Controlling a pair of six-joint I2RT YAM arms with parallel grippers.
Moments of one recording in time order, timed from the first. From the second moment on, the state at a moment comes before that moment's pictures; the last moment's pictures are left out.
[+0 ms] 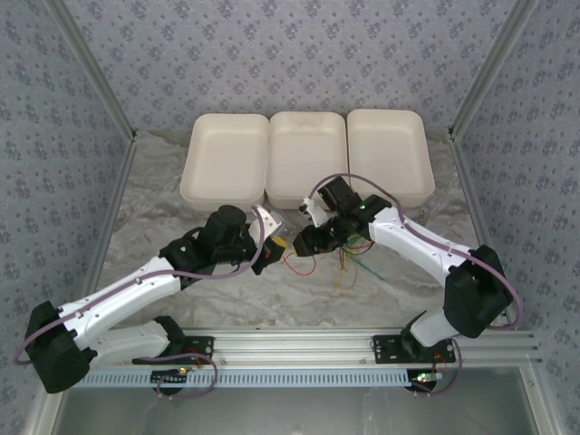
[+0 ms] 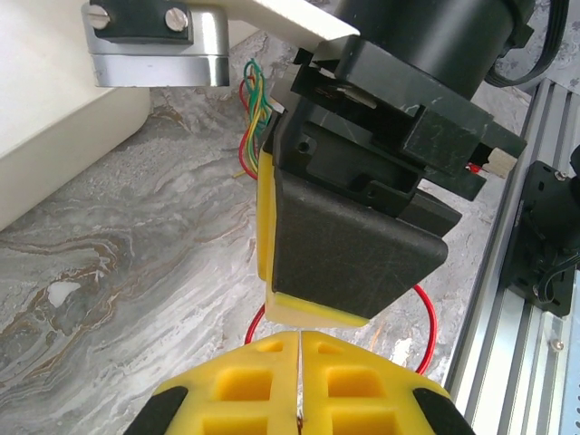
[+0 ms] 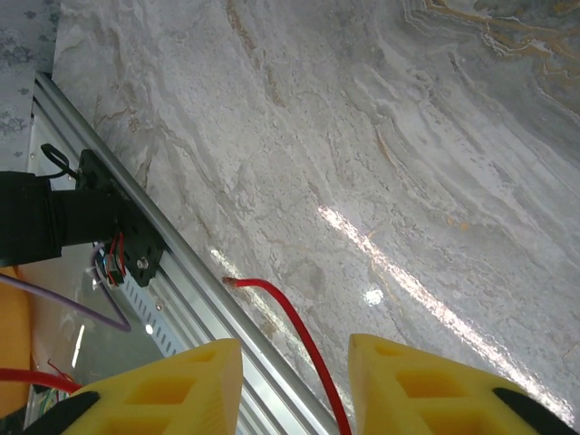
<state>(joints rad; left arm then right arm) -0.86 1.06 0.81 -0.32 0.29 -0.08 0.66 1.48 1.11 -0.73 -0.60 0.30</state>
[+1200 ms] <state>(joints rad) -0.86 1.06 0.84 -0.37 0.28 -0.08 0.62 1.44 1.03 -0.66 -0.64 0.31</state>
